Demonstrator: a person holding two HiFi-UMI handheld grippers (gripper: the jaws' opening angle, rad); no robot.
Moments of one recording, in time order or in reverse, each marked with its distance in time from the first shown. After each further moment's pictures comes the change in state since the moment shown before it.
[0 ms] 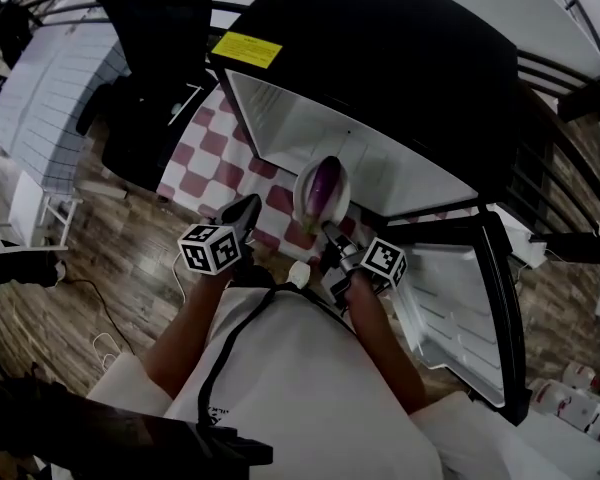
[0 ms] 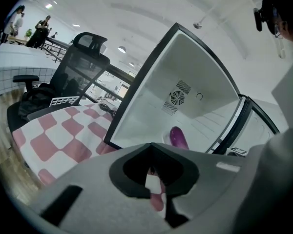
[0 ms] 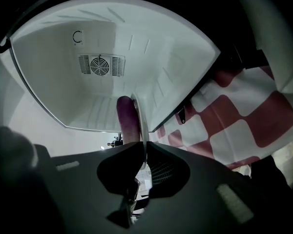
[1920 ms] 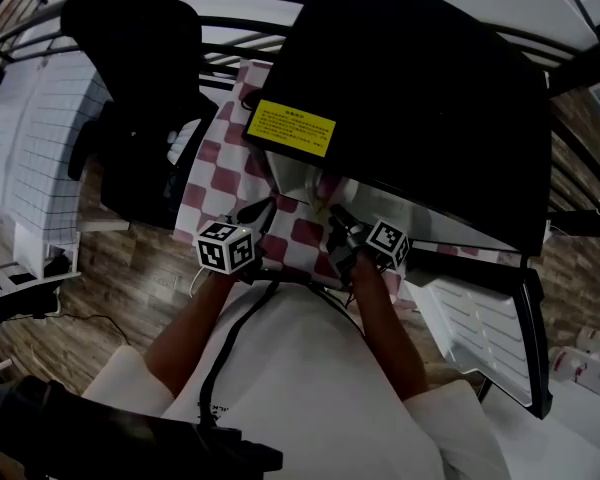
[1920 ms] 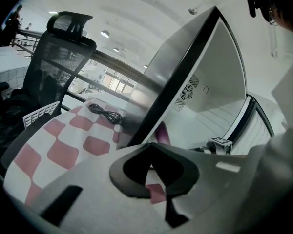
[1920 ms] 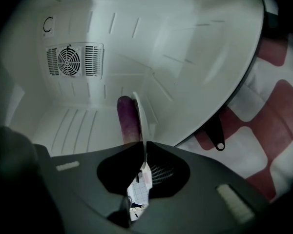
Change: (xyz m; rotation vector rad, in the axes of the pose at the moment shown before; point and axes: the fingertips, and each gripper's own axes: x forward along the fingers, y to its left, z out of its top) left arm 0.062 0.070 0.059 0.112 0.191 -0.144; right arm 0.133 -0.001 0.058 0.084 -0.165 -0.055
